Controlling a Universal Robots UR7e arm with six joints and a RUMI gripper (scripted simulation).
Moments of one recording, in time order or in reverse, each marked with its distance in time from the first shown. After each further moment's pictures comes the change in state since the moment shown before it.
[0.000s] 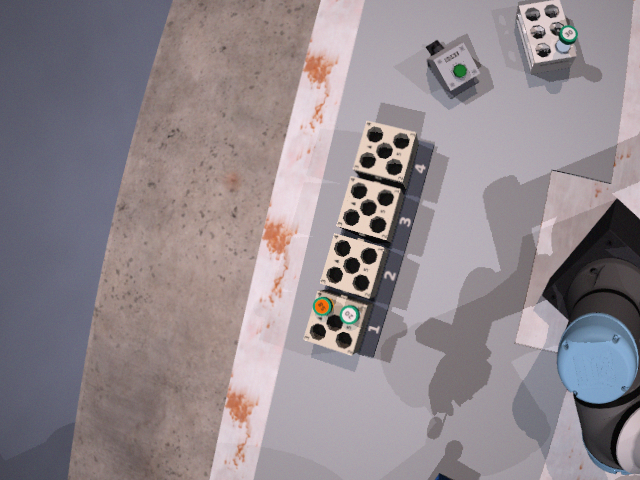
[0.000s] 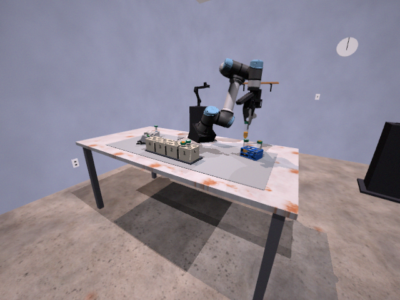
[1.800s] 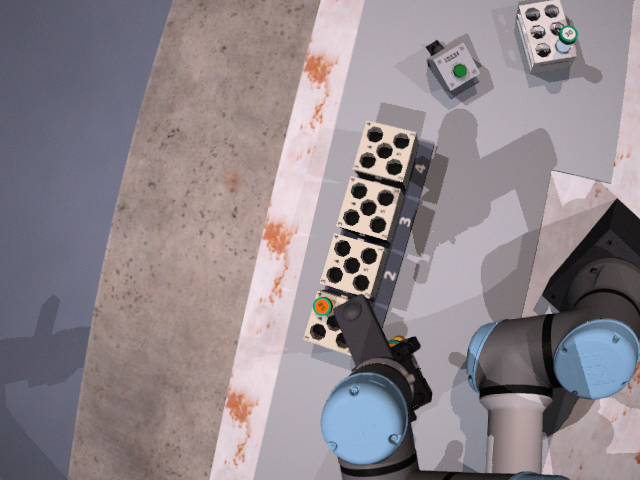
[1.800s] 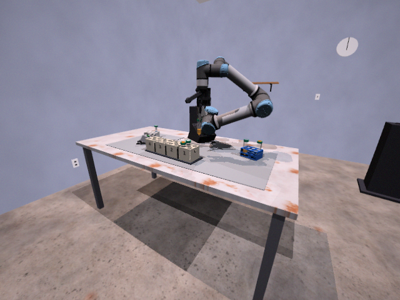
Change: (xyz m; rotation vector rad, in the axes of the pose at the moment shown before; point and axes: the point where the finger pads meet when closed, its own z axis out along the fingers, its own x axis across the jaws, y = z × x) arm 0.182 -0.257 0.006 -0.025 0.000 0.227
